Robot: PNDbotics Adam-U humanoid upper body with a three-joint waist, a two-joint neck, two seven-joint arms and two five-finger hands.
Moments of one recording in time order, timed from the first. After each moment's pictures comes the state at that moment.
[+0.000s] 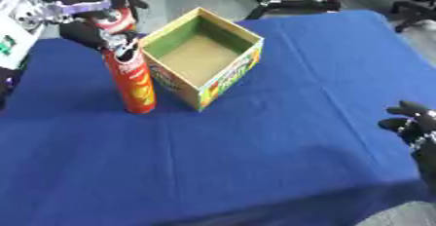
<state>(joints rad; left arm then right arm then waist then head) -0.99 0.59 -0.31 -1.07 -0.56 -0.49 -0.63 0.04 -0.15 -0.23 -1.71 -0.26 -0.28 0.43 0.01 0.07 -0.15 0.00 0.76</state>
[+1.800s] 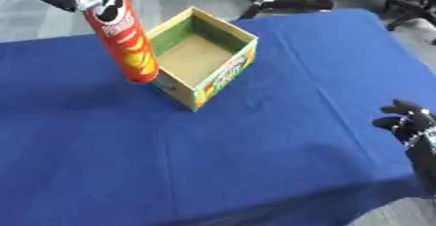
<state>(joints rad) -1.07 0.65 -0.25 -1.20 -0.30 -0.53 -0.59 0.04 -0.15 -0.23 -1.71 -0.26 -0.28 0.44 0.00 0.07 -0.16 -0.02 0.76</state>
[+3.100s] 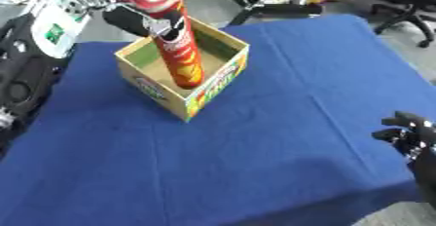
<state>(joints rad) -1.06 0.53 -0.28 -1.12 -0.56 -0.63 -0.33 -0.04 -0.14 -0.17 -1.70 -0.29 -0.26 0.50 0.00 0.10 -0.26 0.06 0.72</state>
